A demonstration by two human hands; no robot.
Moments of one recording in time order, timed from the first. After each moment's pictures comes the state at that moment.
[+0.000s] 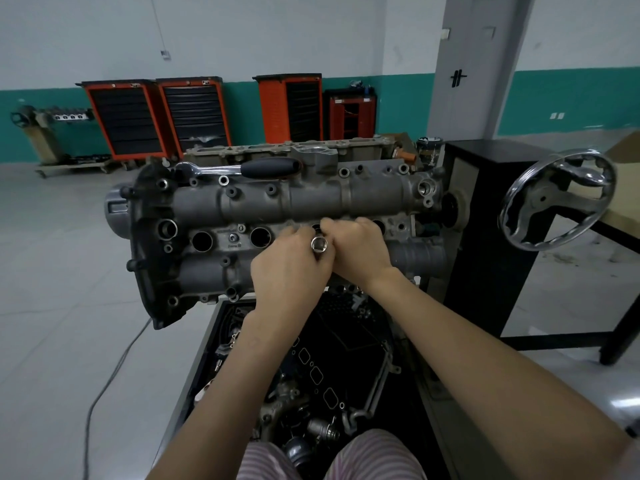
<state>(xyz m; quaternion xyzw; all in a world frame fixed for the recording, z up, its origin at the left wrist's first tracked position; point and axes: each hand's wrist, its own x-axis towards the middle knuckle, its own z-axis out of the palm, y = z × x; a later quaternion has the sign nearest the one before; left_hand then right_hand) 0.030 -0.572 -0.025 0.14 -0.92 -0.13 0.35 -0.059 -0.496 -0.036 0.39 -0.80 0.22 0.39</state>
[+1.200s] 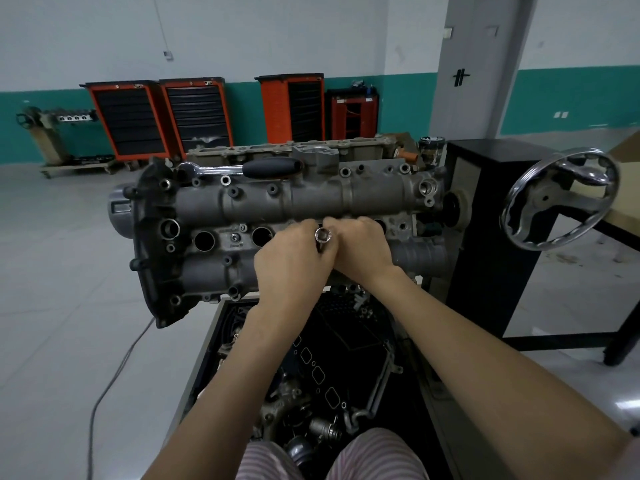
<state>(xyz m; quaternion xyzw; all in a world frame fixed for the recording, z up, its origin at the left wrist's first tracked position) 0.031 -0.568 -0.017 0.13 -0.91 -0.15 0.38 -0.061 -0.496 -0.037 0.37 -0.80 0.22 0.41</state>
